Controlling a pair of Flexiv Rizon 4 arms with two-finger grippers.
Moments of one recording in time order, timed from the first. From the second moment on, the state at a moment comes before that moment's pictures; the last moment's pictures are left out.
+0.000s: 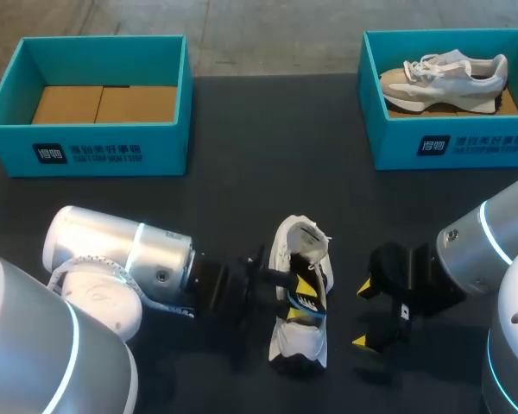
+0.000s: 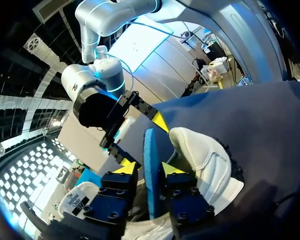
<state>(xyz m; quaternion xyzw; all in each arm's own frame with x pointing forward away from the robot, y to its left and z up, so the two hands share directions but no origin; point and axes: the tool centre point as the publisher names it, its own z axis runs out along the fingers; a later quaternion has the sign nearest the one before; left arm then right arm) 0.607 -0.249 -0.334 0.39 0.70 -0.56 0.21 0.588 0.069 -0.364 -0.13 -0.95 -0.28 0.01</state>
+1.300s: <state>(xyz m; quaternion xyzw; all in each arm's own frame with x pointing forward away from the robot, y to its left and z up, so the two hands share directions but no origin) 0.607 -0.248 -0.338 0.39 0.70 -0.56 0.21 0.588 0.069 -0.364 -0.13 -0.95 -0.28 0.01</state>
